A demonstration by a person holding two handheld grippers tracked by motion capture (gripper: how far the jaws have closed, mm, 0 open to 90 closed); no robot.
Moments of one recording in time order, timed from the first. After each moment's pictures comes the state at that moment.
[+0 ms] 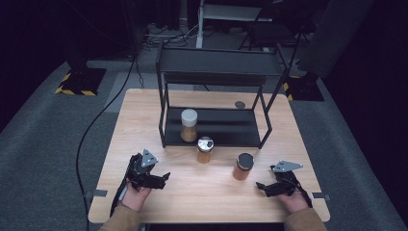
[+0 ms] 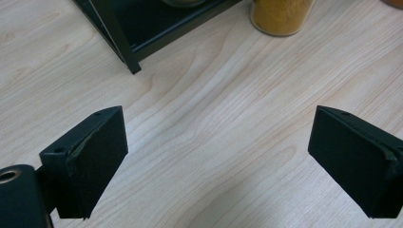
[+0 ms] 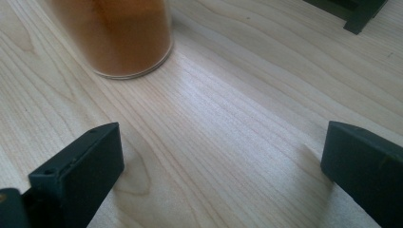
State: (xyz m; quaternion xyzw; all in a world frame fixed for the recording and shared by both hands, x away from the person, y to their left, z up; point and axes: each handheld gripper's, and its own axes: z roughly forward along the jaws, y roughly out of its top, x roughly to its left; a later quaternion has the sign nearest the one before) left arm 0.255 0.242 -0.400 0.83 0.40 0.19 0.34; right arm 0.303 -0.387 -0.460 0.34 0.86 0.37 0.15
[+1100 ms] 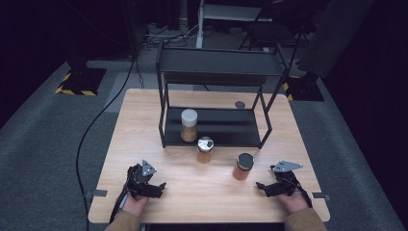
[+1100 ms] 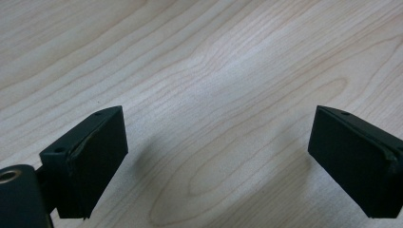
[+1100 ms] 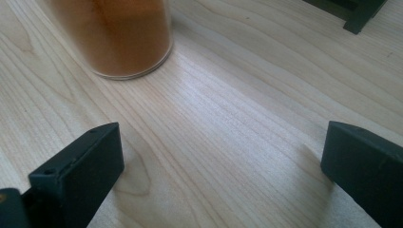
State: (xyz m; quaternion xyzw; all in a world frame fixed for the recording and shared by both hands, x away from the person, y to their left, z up) left arm 0.256 0.240 -0.437 0.84 0.43 0.17 0.28; right arm 0.303 -0.386 -0.460 0.34 0.85 0.37 0.15
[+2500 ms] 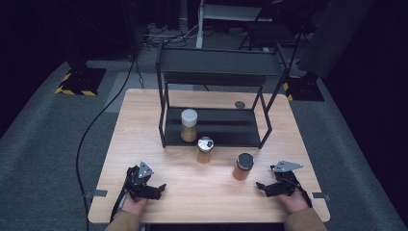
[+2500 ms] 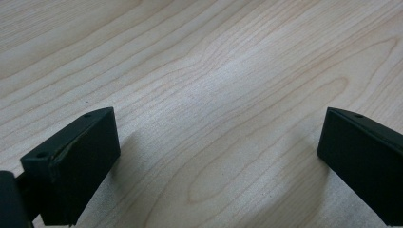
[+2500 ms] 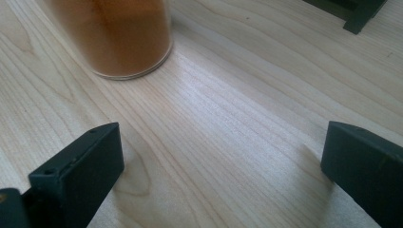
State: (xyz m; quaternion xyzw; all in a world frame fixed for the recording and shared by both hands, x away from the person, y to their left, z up) left arm 0.254 0.260 -0.456 0.83 0.42 0.17 0.33; right arm 0.303 -0.386 -0.460 0.34 0.85 0.37 0.15
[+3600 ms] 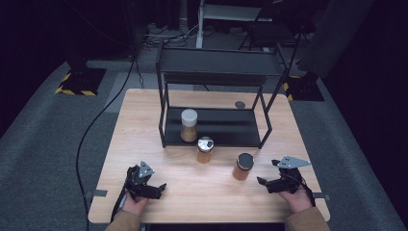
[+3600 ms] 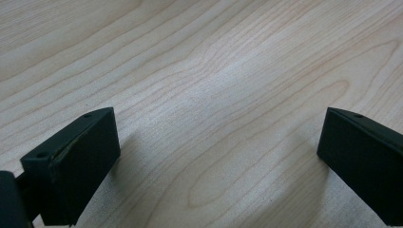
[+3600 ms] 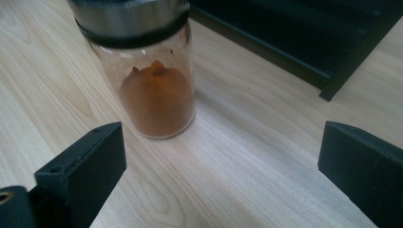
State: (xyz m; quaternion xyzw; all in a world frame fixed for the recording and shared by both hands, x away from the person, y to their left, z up) left arm 0.256 0.259 -0.456 0.83 0.42 0.17 0.33; right arm 0.286 -0.387 -0.424 0.33 0.83 0.41 0.17
